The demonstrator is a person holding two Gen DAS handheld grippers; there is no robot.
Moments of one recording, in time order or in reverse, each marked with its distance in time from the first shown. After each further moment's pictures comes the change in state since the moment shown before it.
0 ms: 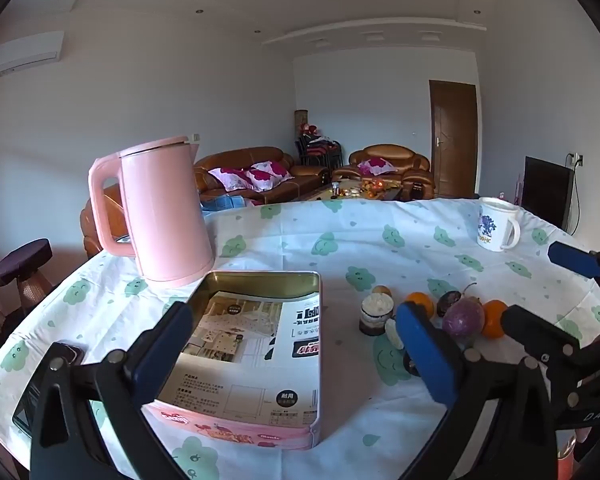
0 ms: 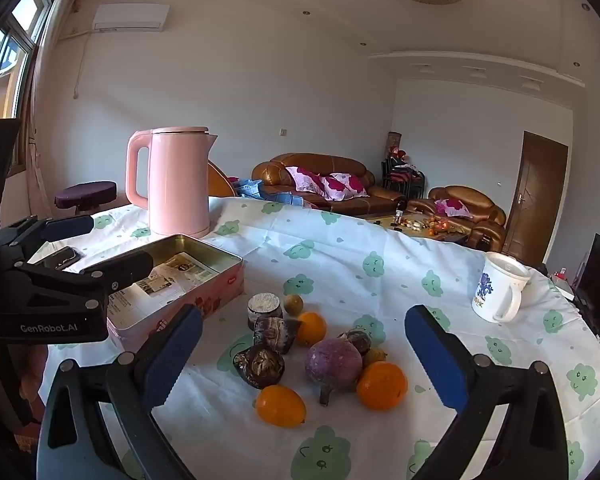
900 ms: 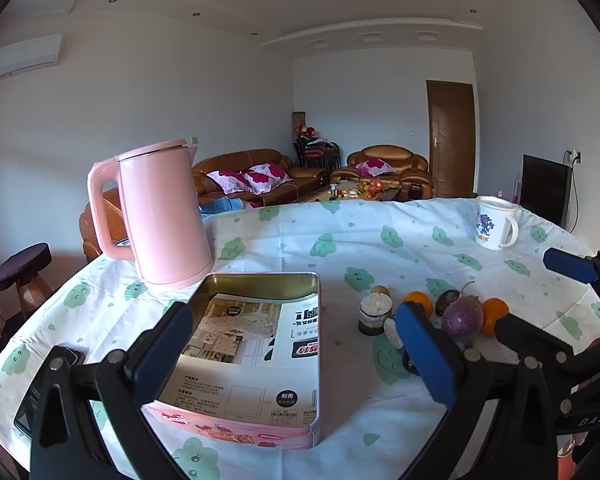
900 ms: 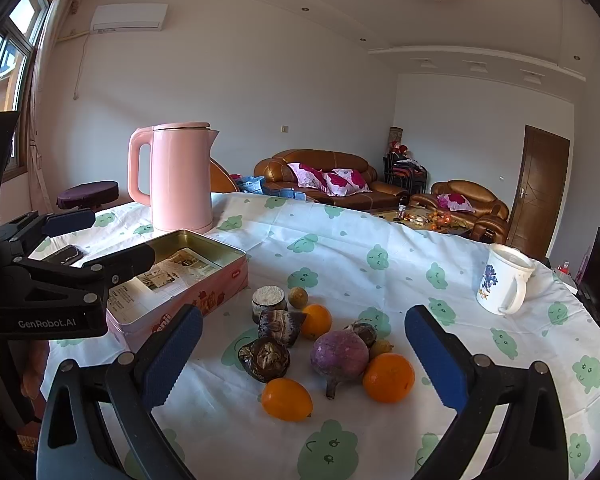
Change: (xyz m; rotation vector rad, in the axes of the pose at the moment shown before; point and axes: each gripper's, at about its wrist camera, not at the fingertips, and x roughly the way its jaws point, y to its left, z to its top) left arm 0.000 -0.001 0.000 -0.005 0.000 -0.006; right arm 0.002 0.001 -0.004 0.015 0.020 0.011
